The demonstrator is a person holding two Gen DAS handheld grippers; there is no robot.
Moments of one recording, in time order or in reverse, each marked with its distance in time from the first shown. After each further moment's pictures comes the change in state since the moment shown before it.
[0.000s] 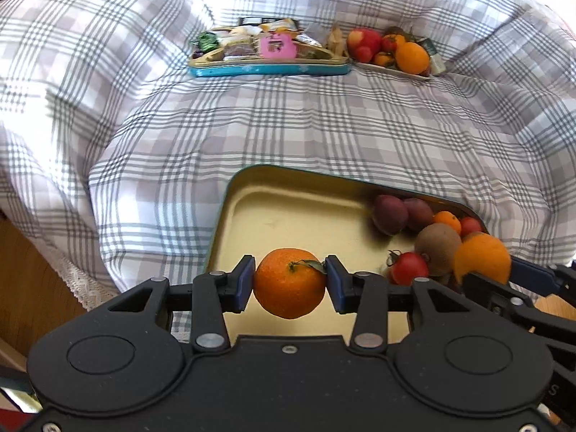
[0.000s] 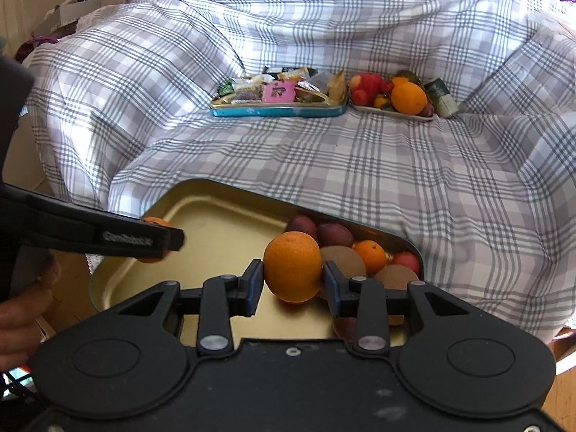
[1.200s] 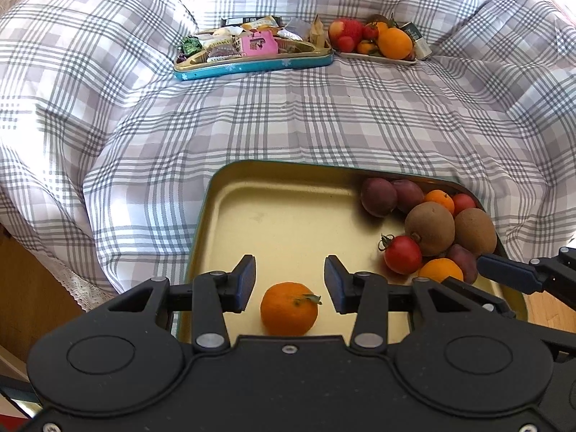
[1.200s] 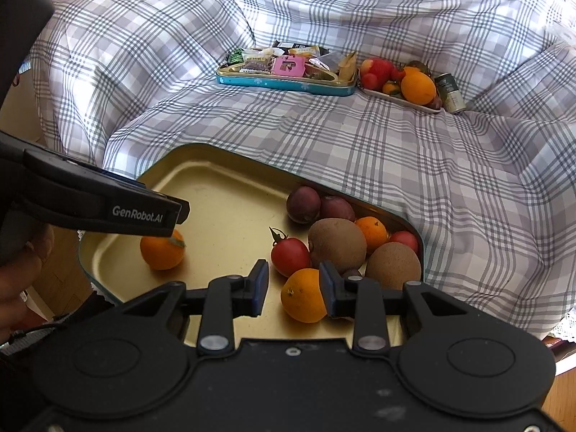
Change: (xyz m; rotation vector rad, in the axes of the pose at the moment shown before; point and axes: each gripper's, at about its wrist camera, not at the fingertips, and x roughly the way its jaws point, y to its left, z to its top) left arm -0.001 -0.018 -0.007 0.082 0.009 0.003; right arm 0.005 0.013 -0.012 -0.107 0.056 -0.026
